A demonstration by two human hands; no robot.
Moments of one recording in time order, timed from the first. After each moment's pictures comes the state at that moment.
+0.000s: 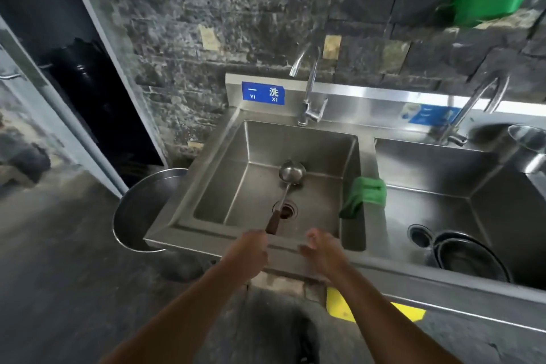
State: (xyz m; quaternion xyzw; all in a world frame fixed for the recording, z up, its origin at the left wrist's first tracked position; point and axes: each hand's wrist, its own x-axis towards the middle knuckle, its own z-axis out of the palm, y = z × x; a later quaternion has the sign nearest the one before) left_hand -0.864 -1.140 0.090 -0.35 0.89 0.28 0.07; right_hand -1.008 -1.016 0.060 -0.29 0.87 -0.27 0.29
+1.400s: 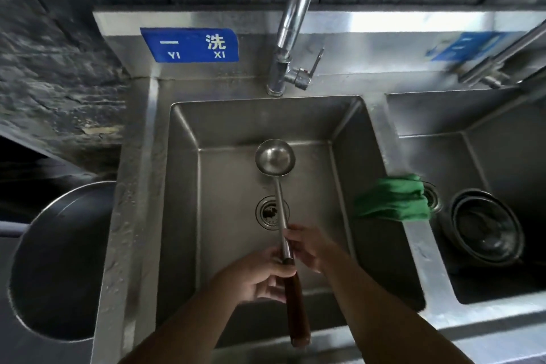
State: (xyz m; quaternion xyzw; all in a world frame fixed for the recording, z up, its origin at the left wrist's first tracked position) left_hand -1.039 -1.352 -0.040 -0.32 0.42 0.76 0.38; right_hand -1.145 -1.237 -0.076 0.20 0.61 -0.56 0.53
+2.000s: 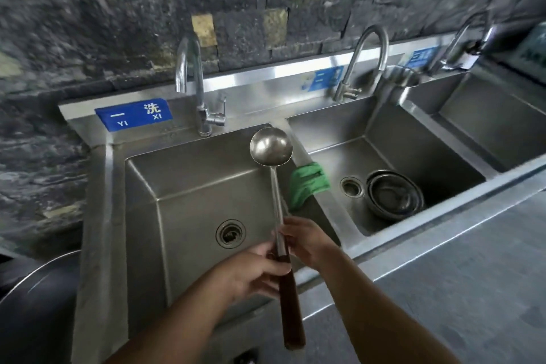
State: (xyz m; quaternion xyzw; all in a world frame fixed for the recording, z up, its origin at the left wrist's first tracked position) left_hand -1.002 -1.240 0.085 -0.17 0.57 0.72 0.36; right_hand -1.081 -1.101 0.057 0.11 0.55 -0.75 0.37
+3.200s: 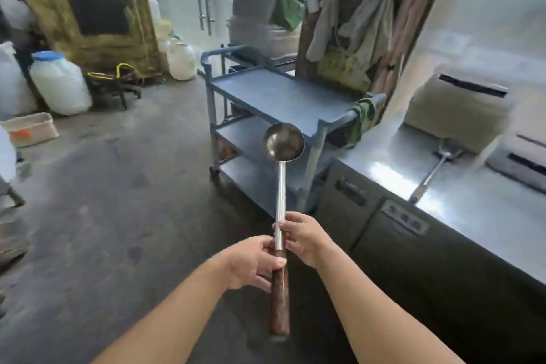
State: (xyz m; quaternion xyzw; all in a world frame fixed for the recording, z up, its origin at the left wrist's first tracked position) left_hand -0.705 -0.419 0.143 0.47 0.44 0.15 0.75; right_hand -0.543 -0.393 0.126 0.53 0.32 -0.66 -0.43
